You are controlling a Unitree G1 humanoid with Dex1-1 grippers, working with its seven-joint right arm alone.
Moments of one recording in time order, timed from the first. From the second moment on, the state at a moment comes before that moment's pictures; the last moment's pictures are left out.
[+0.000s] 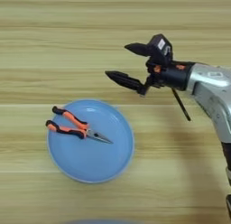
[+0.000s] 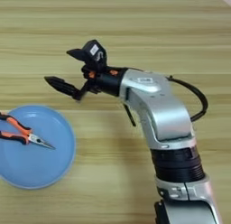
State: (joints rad) arm -0.37 -0.48 -0.03 -0.27 0.28 0.66 0.85
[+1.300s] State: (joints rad) arm -0.32 -0.70 -0.18 0.46 0.11 0.38 0.81
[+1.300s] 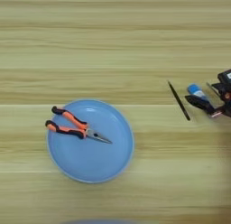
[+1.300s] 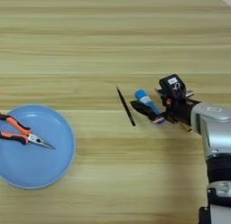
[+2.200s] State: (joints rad) arm -0.41 -0.70 -0.14 0.77 0.06 0.24 0.82
